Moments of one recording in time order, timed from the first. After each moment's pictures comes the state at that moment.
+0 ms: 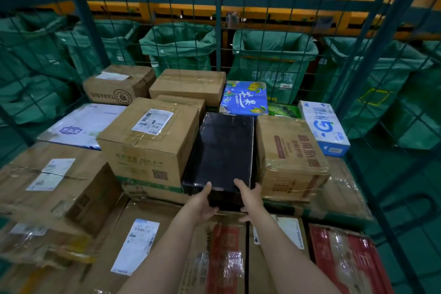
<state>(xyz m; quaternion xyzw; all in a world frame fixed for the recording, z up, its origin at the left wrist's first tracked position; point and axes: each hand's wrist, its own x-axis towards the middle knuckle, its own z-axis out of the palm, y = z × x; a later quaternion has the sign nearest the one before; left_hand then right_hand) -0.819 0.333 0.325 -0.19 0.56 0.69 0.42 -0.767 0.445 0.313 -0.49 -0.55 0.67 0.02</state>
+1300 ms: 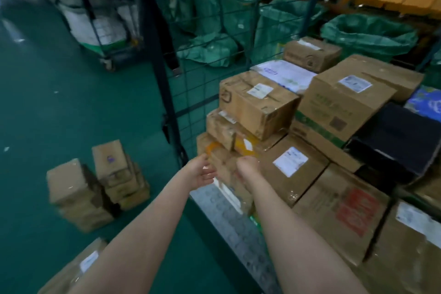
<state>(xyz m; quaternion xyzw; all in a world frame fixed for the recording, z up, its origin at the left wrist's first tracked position) -0.635 -0.095 0.350 -0.34 0.55 0.73 0.19 -0.674 0.035 0.333 -0.15 -0.82 0.51 -0.20</state>
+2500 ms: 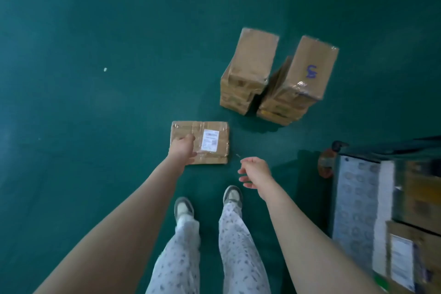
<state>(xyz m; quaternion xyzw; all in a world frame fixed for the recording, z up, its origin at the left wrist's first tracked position) -0.395 -0.520 0.094 -0.73 0.33 0.59 -0.03 -0.533 -0.410 0.088 0.06 -0.79 0.21 -0.57</state>
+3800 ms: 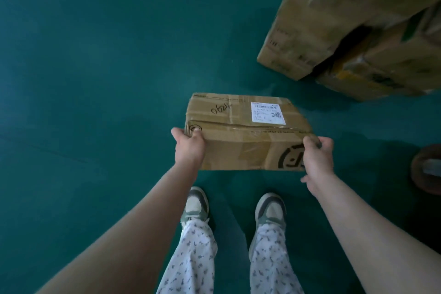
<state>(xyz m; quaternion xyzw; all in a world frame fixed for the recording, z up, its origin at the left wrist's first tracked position) -0.338 -0.577 -0.214 -0.80 0.31 0.51 -0.02 -0.524 -0.479 -0.229 -0.06 -0.86 0.29 -0.42</state>
